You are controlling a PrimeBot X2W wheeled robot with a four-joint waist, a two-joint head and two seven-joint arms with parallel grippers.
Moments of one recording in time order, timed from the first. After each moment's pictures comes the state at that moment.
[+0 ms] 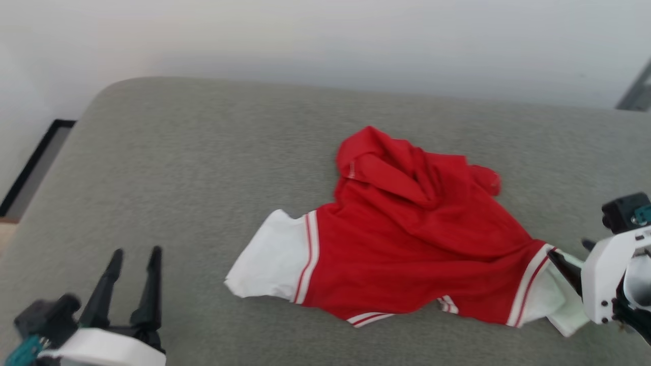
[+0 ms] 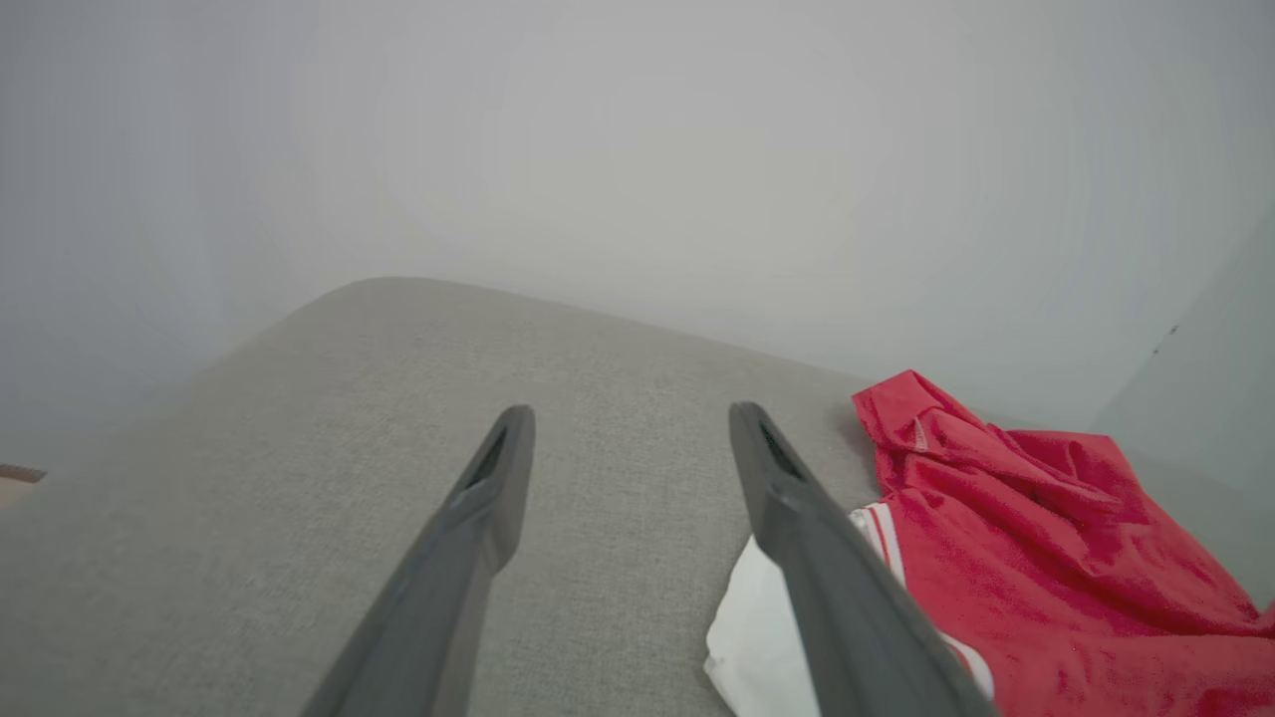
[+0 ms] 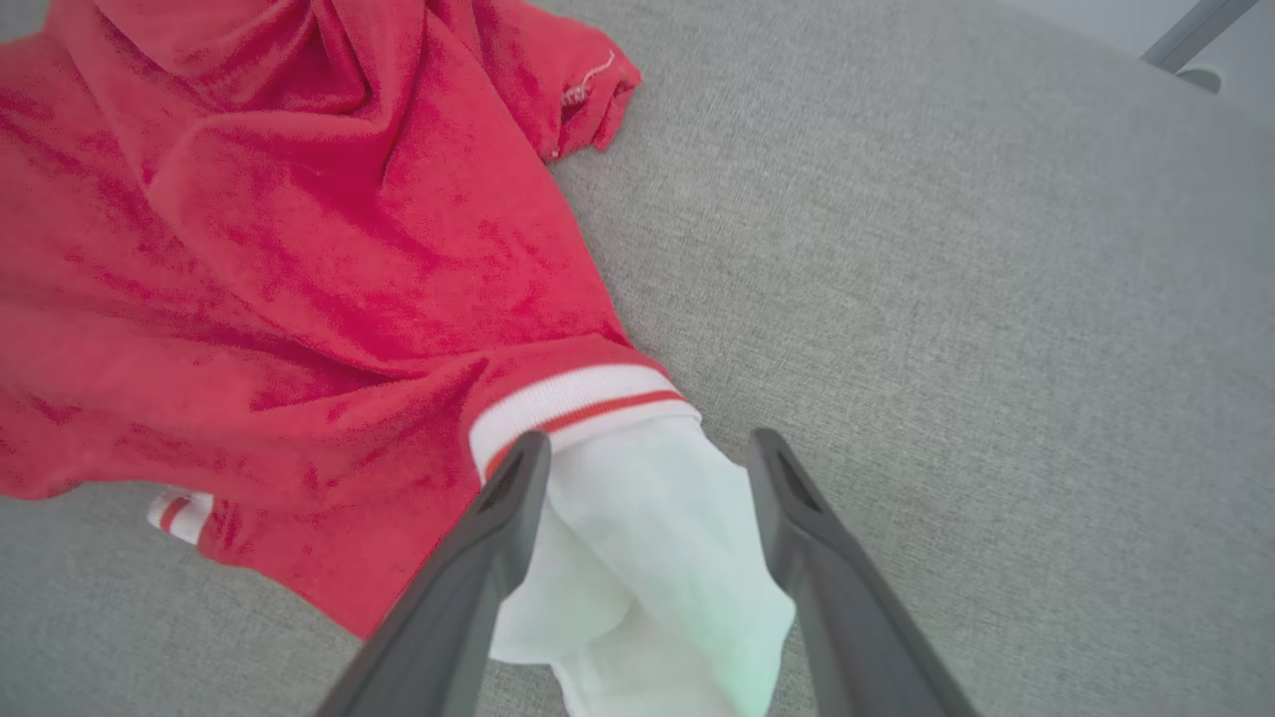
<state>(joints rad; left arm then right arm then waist) 0.06 0.30 -0.04 0.07 -0.55 -0.13 -0.20 -0.23 -0.56 0.19 0.24 0.55 0.13 0.59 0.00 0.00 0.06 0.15</state>
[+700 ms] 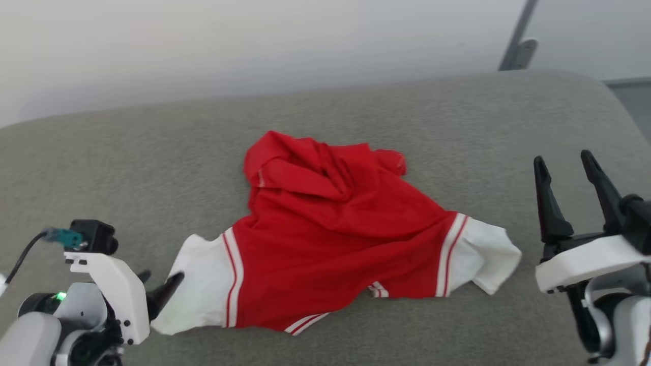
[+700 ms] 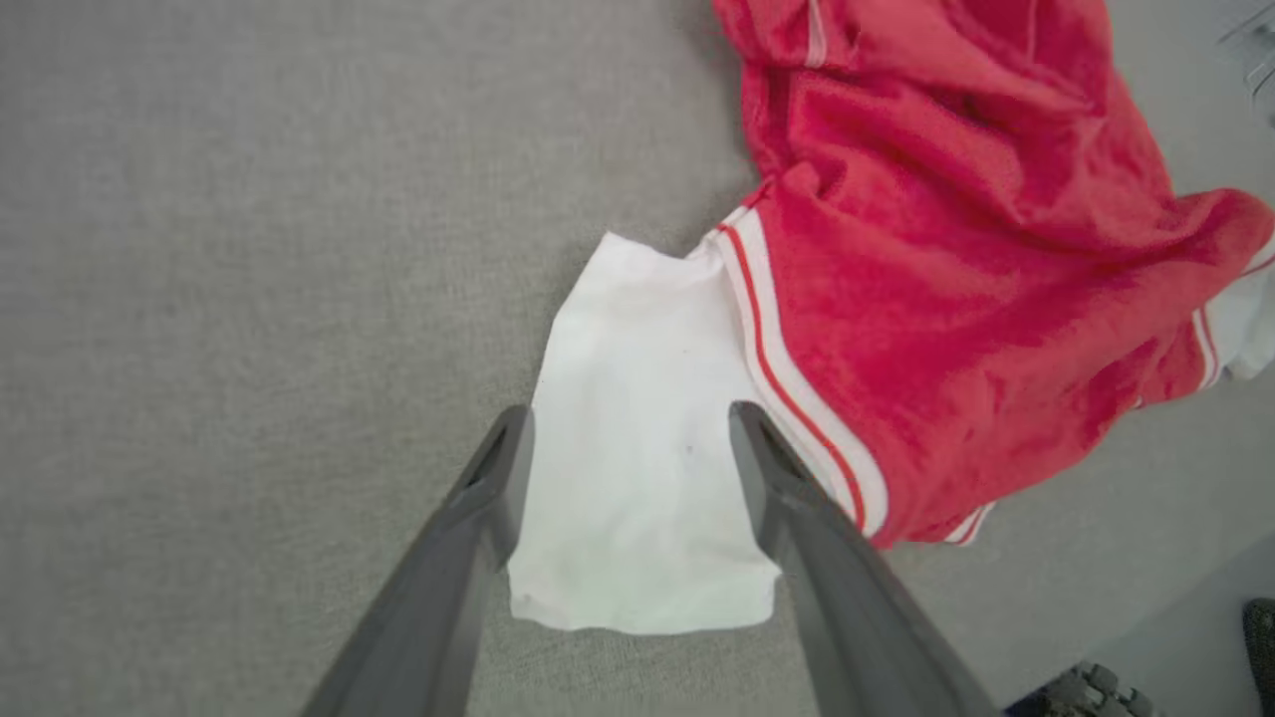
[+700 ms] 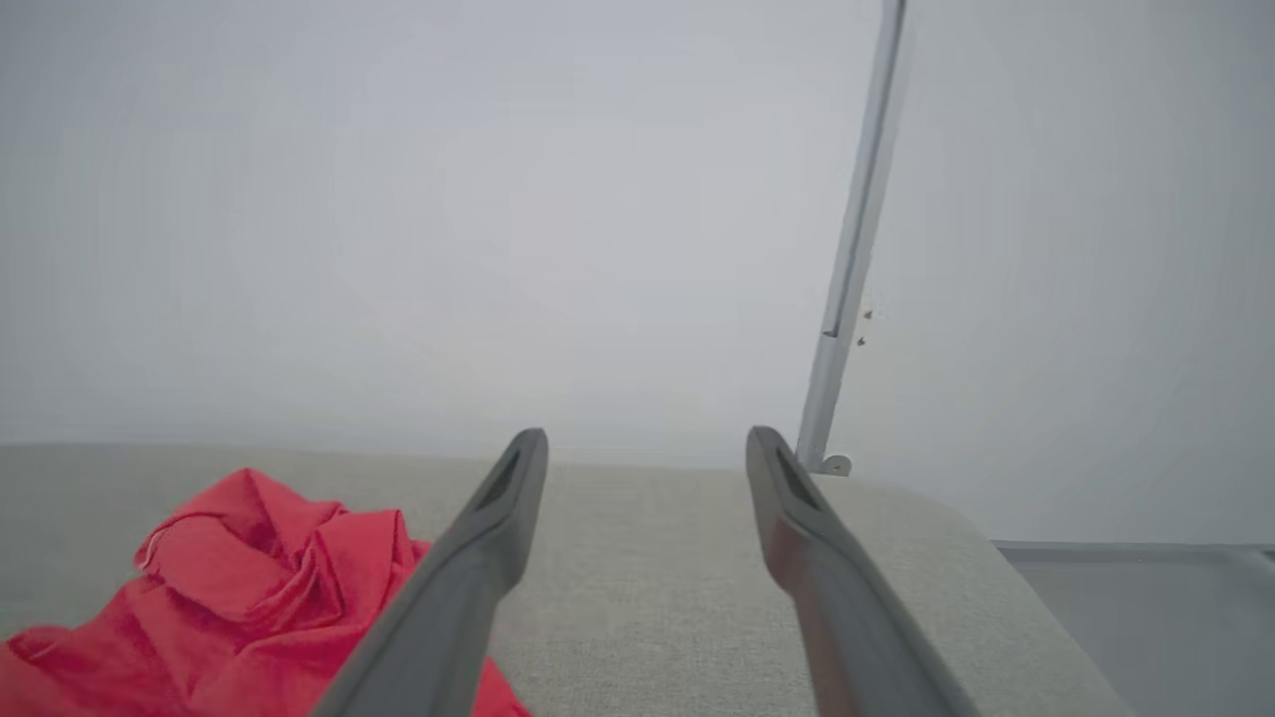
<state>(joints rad) -0.20 0.56 -0.26 0.18 -0.82 -0.08 0.58 -0.15 -0.14 -0.07 -0.06 0.17 0.13 0.02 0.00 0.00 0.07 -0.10</state>
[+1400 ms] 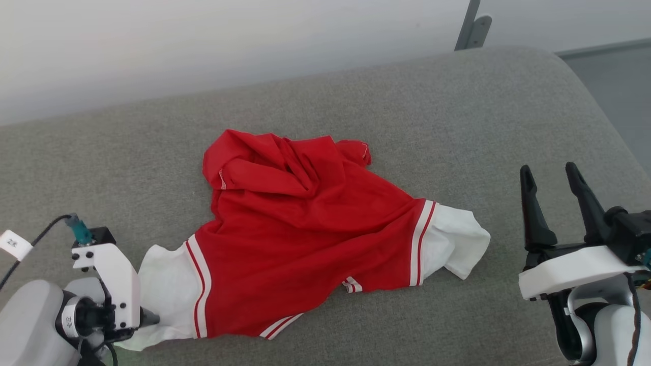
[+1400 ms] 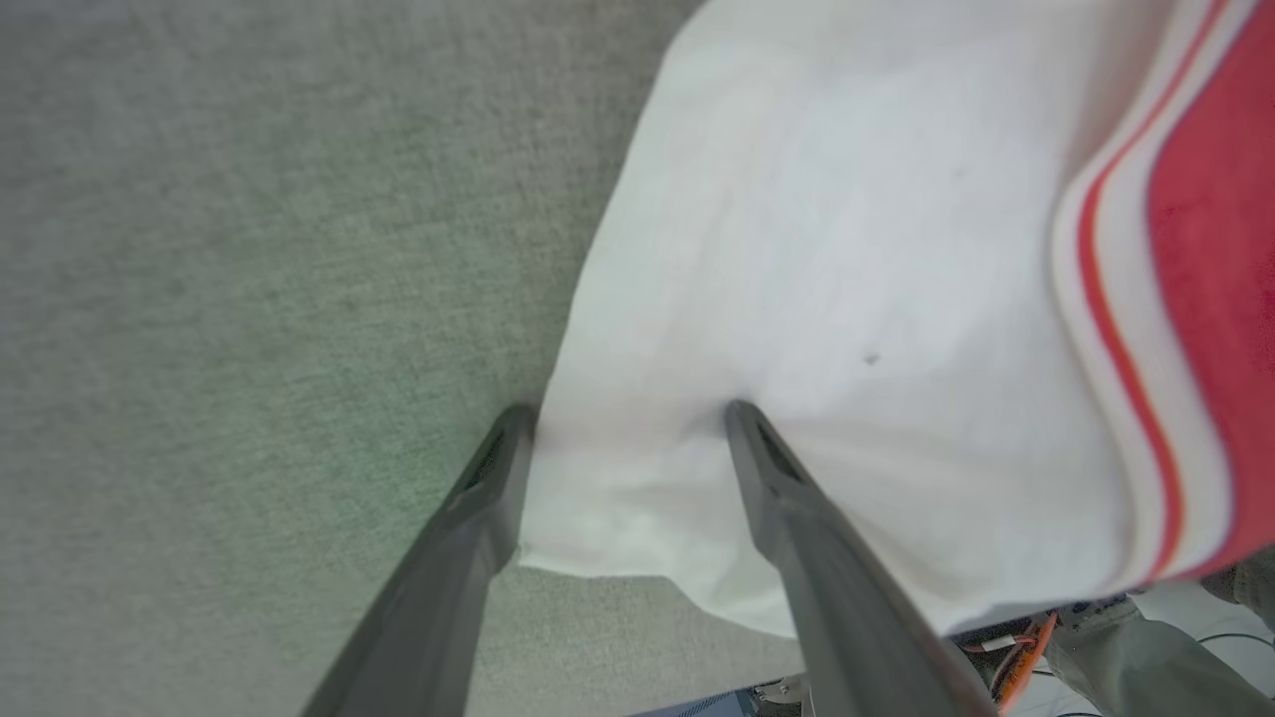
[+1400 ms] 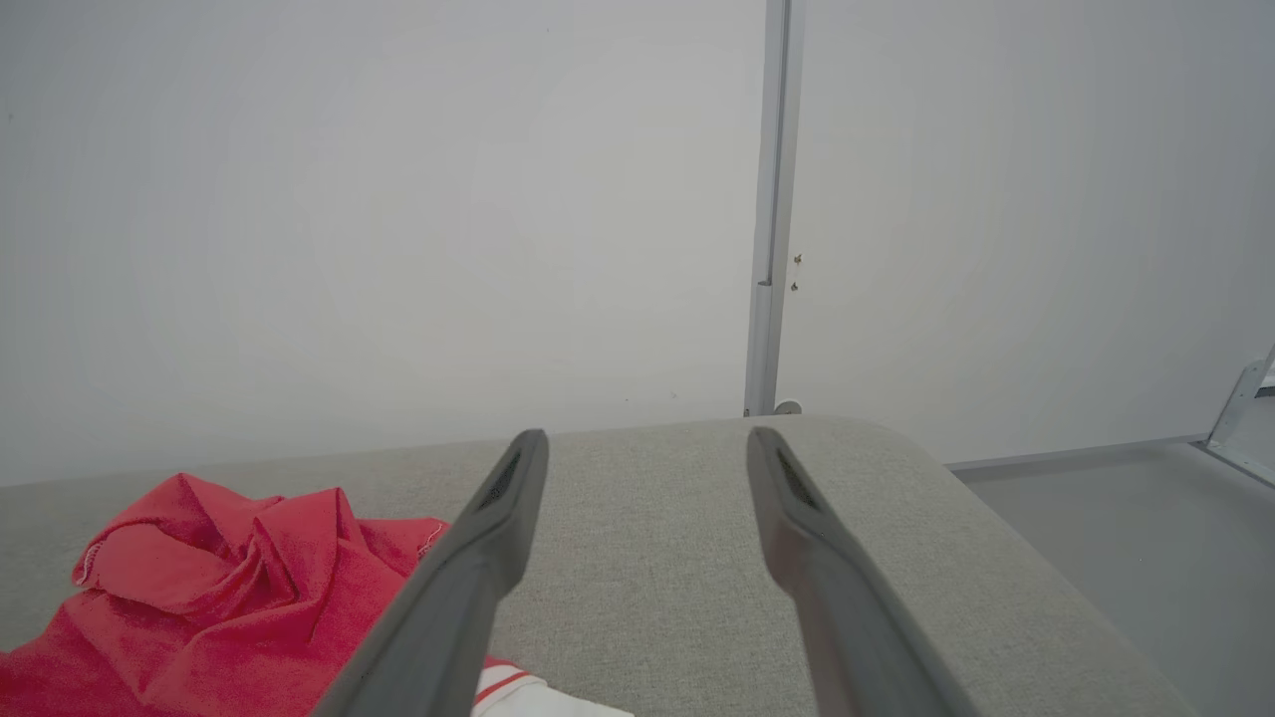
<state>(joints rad) -0.40 0.57 -0.39 0.50 -0.83 0.09 1.02 -0.13 -0.05 -0.08 -0.03 0.16 0.13 -0.03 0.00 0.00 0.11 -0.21</state>
